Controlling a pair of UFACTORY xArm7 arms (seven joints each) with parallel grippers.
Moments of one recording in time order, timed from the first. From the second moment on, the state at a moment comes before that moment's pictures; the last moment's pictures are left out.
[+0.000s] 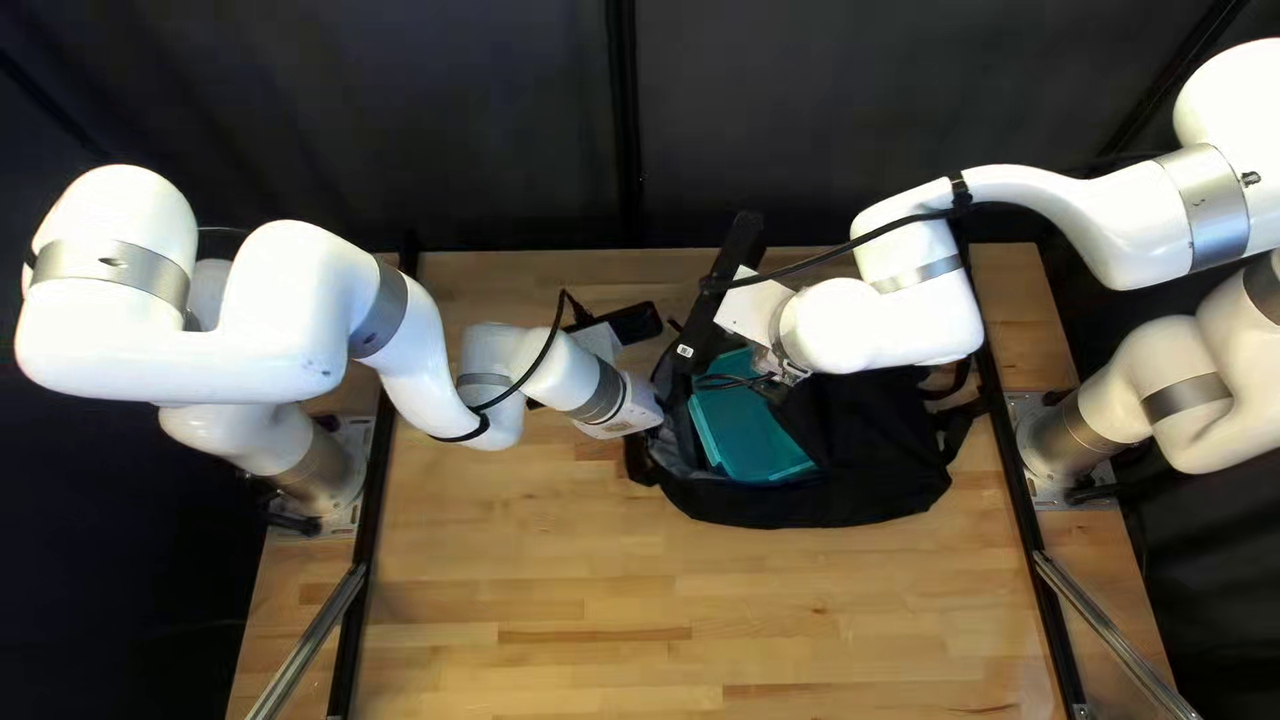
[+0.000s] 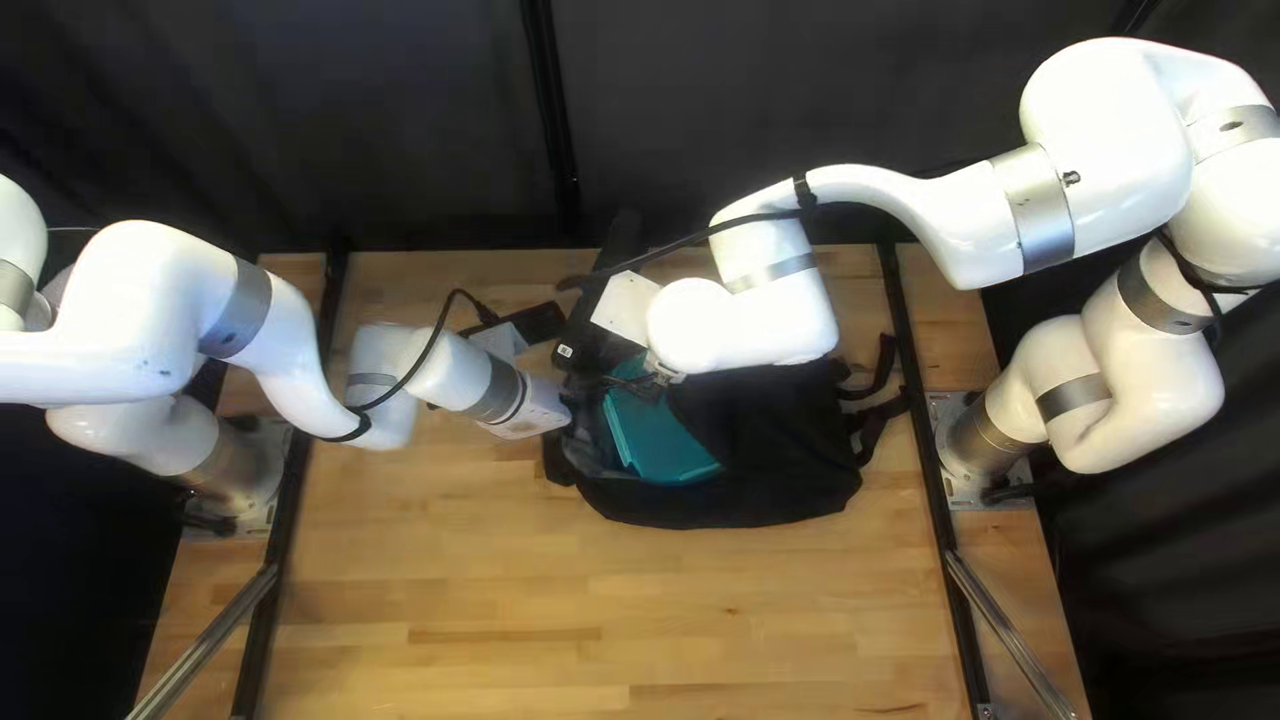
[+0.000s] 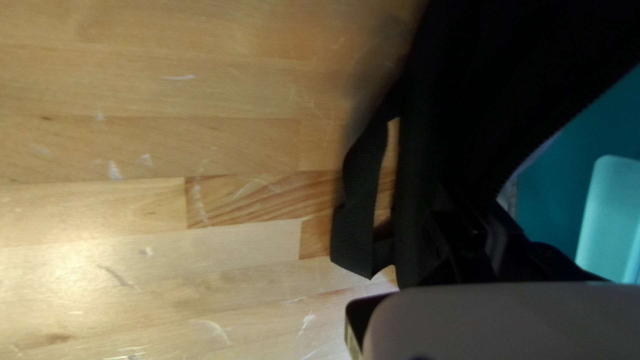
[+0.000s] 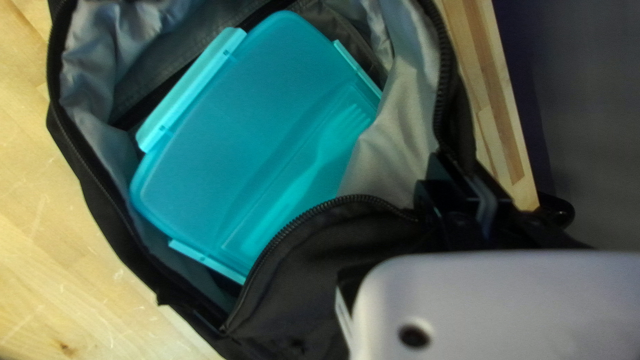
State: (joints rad) left arm -0.44 0.09 0.51 0.53 0.28 0.07 -1.89; right arm 0.13 -0.11 -0.04 1.00 -0.54 1.20 0.77
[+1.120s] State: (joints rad) left arm -0.51 0.06 0.58 0.53 0.48 0.12 -2.06; right arm 0.09 -0.39 -0.07 0.72 -0.56 1.26 0.84
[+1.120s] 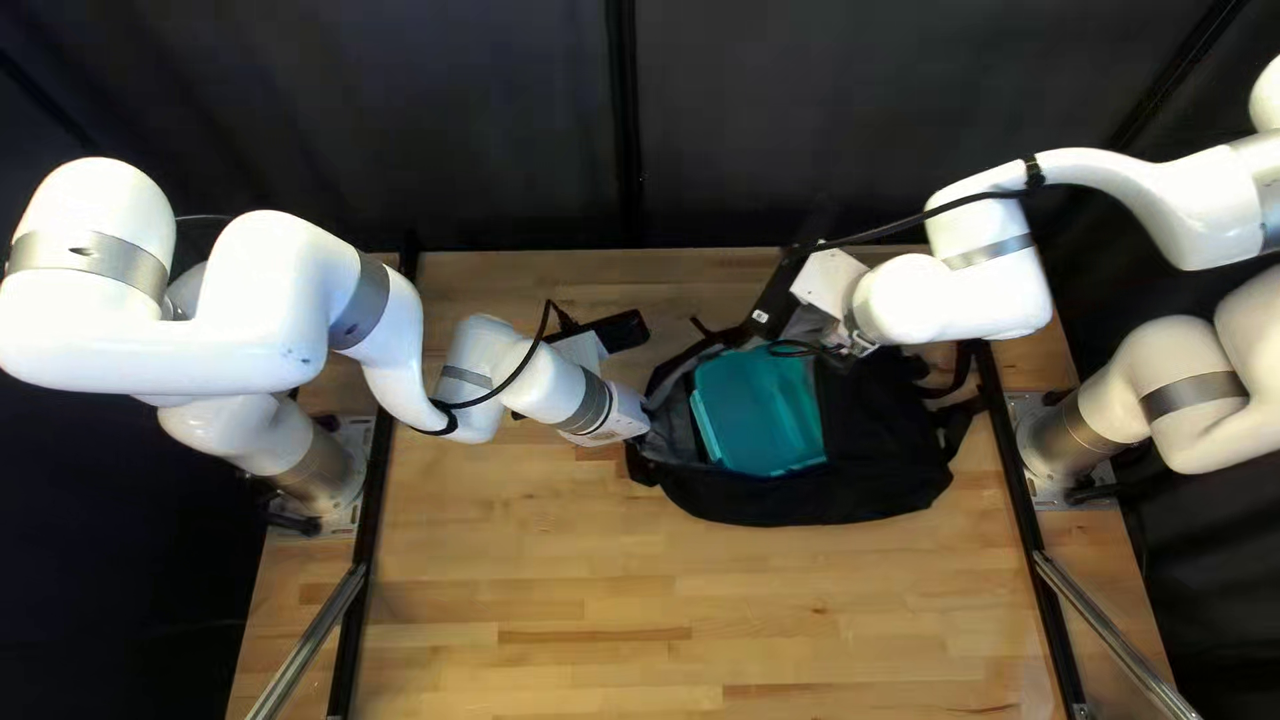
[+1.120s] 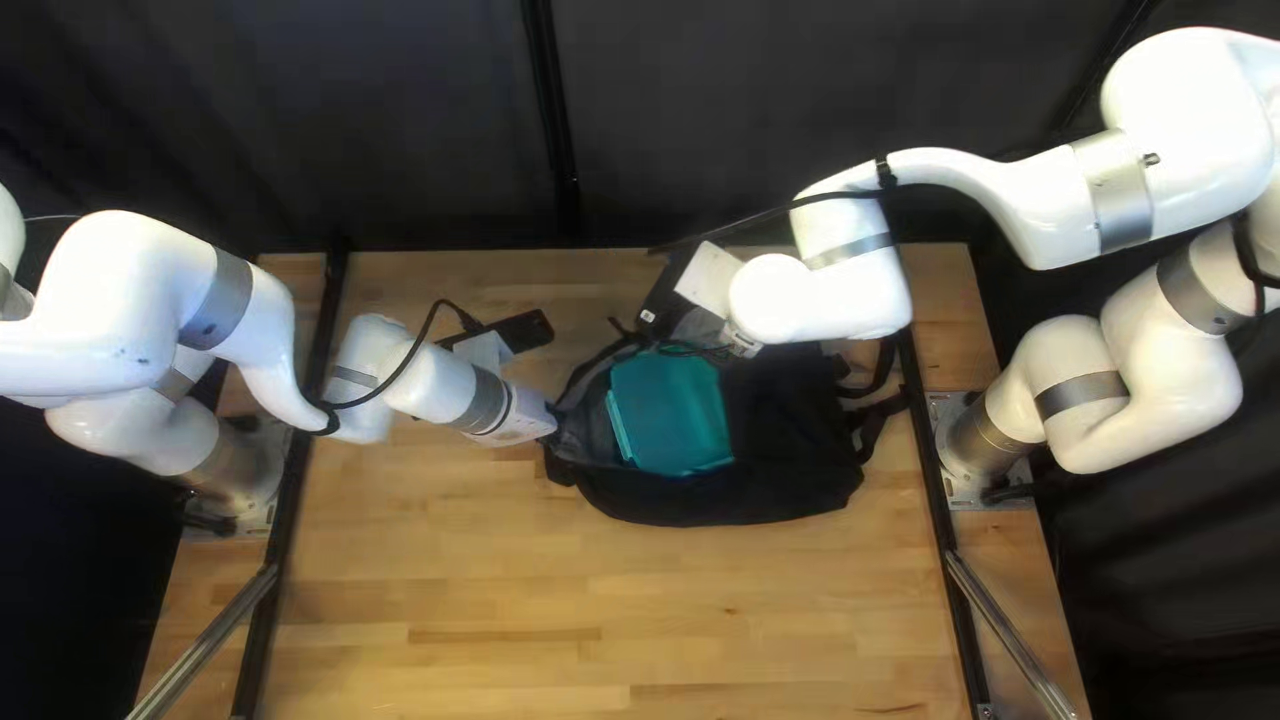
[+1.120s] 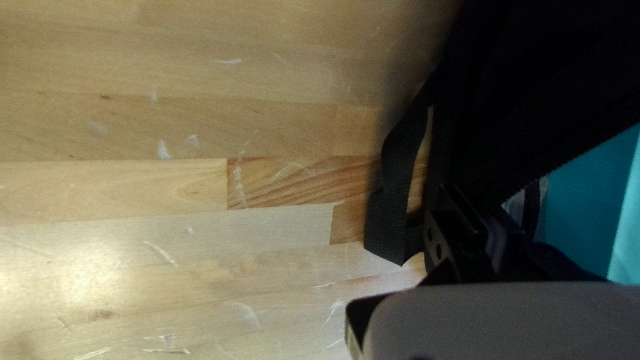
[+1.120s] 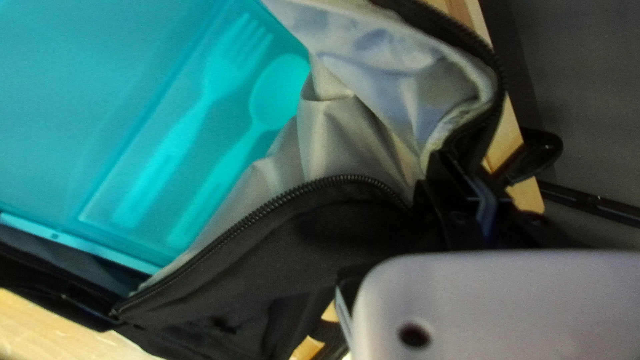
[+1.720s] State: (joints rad) left arm -0.57 -0.07 0.52 0.68 0.39 0.43 -1.58; right arm 0.10 -0.36 -0.05 0.73 -0.55 1.24 0.85
